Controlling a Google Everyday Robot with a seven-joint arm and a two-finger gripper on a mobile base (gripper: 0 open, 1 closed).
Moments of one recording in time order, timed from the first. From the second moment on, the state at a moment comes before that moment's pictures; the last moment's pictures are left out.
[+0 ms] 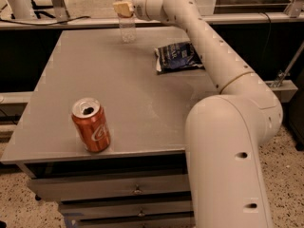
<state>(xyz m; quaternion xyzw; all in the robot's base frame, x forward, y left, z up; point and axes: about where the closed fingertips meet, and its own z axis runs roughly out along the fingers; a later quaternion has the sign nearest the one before) 0.907 0.087 0.958 -0.34 0.68 0.24 0.61</state>
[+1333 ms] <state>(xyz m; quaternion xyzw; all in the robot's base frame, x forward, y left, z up) 0.802 0.018 1.060 -0.46 0.59 0.29 0.60</state>
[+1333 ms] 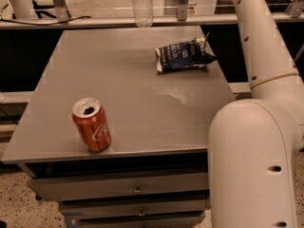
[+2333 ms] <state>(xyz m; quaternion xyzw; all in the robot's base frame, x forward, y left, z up) 0.704 0.059 1.005 -0.71 0.58 0.16 0.36</state>
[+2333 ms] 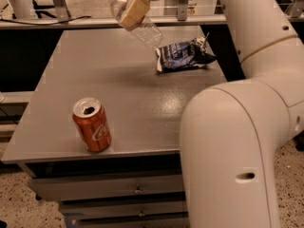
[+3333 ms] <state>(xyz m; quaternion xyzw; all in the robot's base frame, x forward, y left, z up) 0.675 0.147 0.967 -0.81 0.51 0.12 0.26</state>
